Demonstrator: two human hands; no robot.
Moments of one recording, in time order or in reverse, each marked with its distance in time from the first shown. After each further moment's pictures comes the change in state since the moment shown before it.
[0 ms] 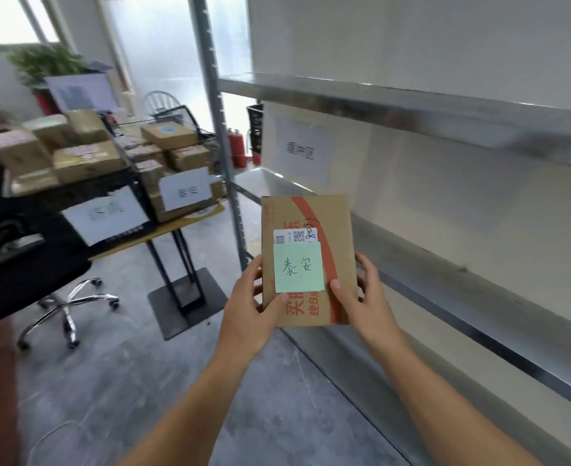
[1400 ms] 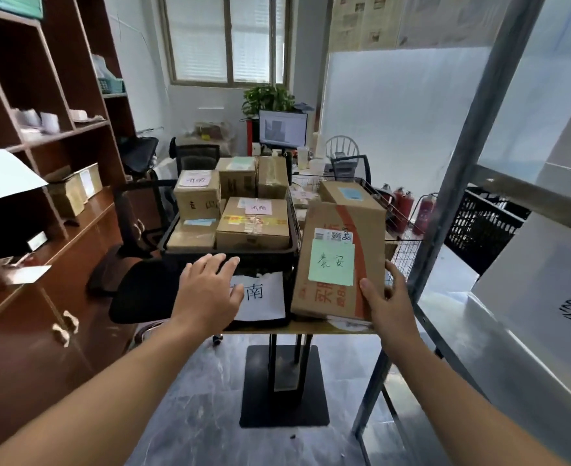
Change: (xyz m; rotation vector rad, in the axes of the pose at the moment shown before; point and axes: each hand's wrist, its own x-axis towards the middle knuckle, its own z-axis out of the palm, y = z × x) left_hand 0.397 -0.156 -0.377 1.183 0.441 -0.257; right_hand 0.484 -0.019 0.410 0.062 -0.357 0.000
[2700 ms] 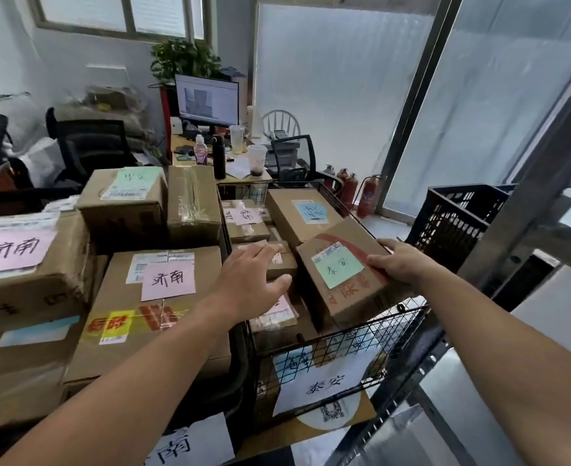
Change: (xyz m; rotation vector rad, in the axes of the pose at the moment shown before) left_hand 0.331 0.102 0.128 -0.405 -0.232 0.345; right_hand 0.374 -0.035 -0.031 -0.742 -0.006 0.363
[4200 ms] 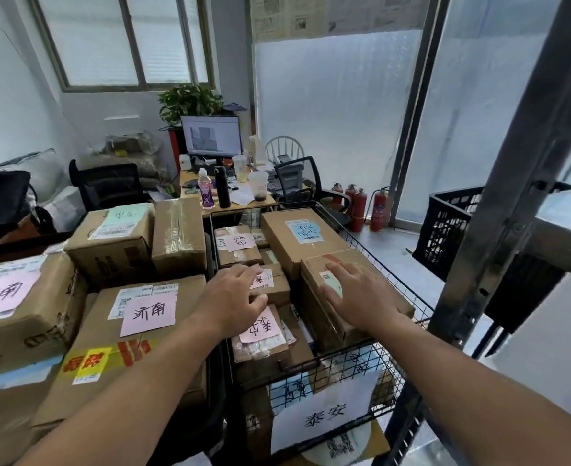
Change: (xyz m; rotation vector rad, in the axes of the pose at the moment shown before) left_hand 0.019 0.010 0.007 0.184 -0.021 -0.070; right_hand 0.004 0.024 0.057 -0.542 0.265 -0.617
